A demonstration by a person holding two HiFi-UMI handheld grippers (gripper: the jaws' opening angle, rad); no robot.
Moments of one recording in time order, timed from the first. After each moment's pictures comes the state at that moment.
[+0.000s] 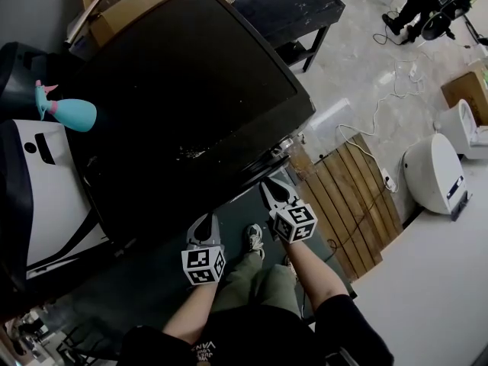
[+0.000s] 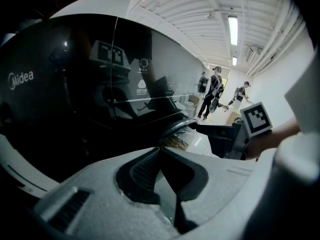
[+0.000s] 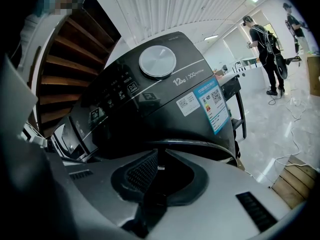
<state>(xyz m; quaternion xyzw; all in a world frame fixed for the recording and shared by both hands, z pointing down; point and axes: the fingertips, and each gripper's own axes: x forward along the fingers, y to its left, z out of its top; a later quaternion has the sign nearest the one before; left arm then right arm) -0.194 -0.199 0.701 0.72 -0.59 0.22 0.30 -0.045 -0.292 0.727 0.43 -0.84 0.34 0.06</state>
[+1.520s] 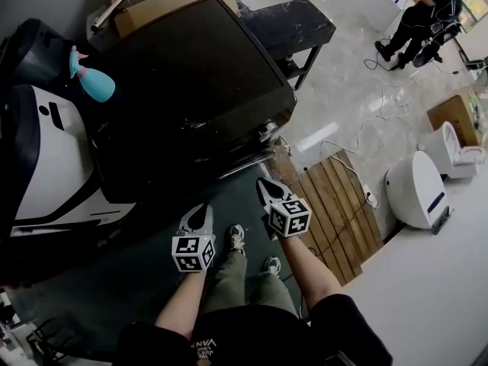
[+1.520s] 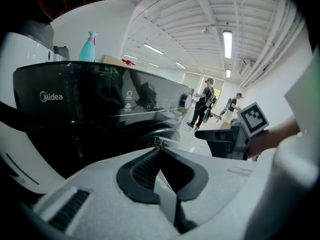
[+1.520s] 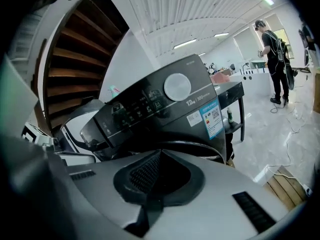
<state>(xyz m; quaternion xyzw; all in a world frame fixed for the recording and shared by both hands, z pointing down) -0.165 -0.150 0.647 0.75 -0.58 0.16 0.29 -0.022 -0.235 0.664 0.41 -0.85 0.33 0.11</state>
